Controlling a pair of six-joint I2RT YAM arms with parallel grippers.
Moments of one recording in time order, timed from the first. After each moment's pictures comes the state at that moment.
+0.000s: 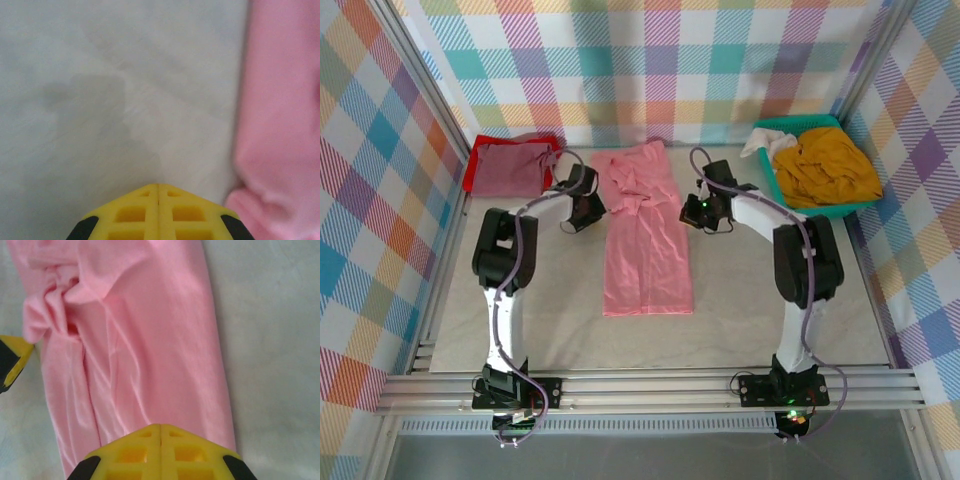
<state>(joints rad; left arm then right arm) -0.28 2.10 1.46 -0.42 0.00 -0.75 0.34 1.91 1.36 -0.47 -0.37 0.60</state>
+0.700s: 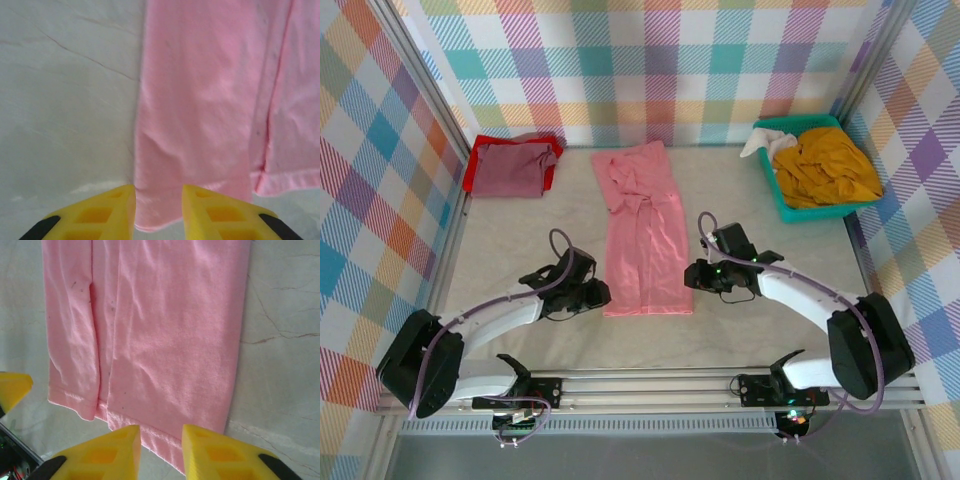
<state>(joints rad) -0.64 1.25 0.59 -0.37 0.14 -0.84 0.50 1.33 0.70 -0.37 -0.38 0.59</state>
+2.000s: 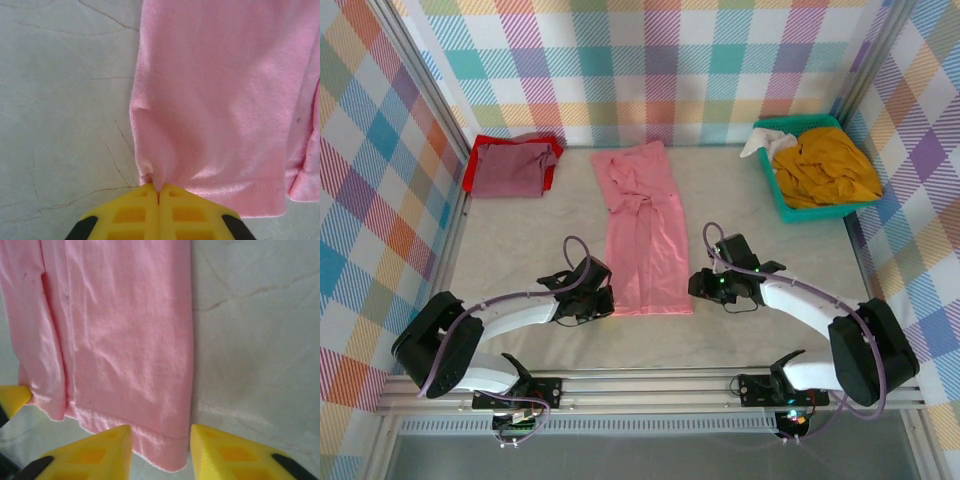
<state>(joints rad) -0.72 1.37 0.59 -0.32 0.08 -0.92 0.50 1.30 0.61 -0.36 -0.36 0.66</state>
